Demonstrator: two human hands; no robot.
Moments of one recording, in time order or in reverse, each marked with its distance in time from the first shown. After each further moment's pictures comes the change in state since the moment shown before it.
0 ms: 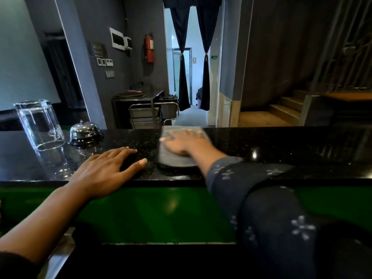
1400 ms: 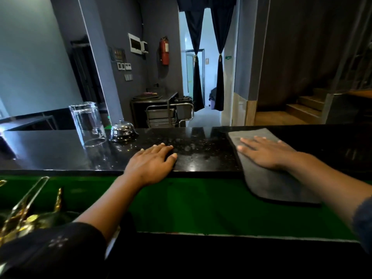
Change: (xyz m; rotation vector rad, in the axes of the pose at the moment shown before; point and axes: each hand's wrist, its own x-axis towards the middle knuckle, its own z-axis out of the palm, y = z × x) left_hand -0.001 0.000 -0.003 -0.047 -0.037 -0.024; right_hand -0.099 0.080 -0.008 -0.031 -0.025 0.187
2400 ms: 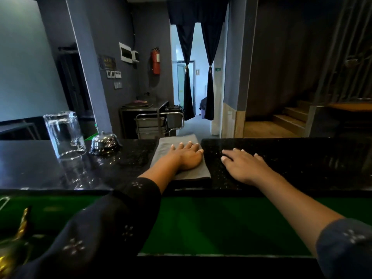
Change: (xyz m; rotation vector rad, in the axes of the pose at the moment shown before) left_hand 0.114 0.087 0.016 -0.126 -0.261 0.097; right_hand 0.010 -0.031 0.010 0.176 0.151 0.011
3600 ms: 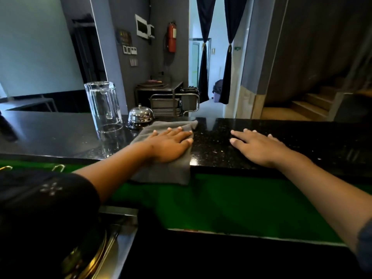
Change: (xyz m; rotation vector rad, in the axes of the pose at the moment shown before) left_hand -0.092 -0.132 -0.018 0.088 0.046 0.028; right_hand 0.003 -0.079 0.020 -0.025 -0.088 -0.089
